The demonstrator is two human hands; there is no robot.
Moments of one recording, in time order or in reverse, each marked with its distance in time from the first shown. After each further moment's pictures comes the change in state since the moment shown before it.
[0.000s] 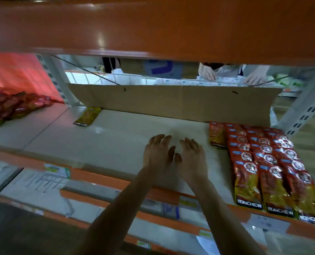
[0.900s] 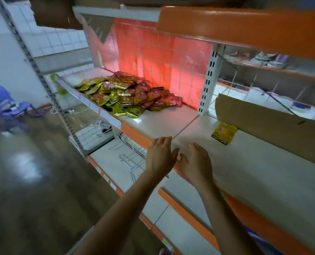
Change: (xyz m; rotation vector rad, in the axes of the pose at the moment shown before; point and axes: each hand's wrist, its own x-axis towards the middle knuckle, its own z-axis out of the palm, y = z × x) left_hand -0.095 -0.379 -0.183 0.055 0.240 -0.444; right_hand 0.025 -0.395 0.180 0.168 -0.086 -0.354
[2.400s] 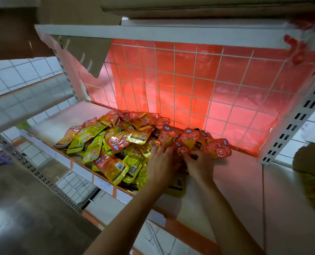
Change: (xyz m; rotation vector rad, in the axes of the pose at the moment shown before) left_hand 0.289 -0.209 -0.013 -0.027 -0.082 0.186; right_hand 0.289 -0.138 0.164 0.500 0.171 0.507
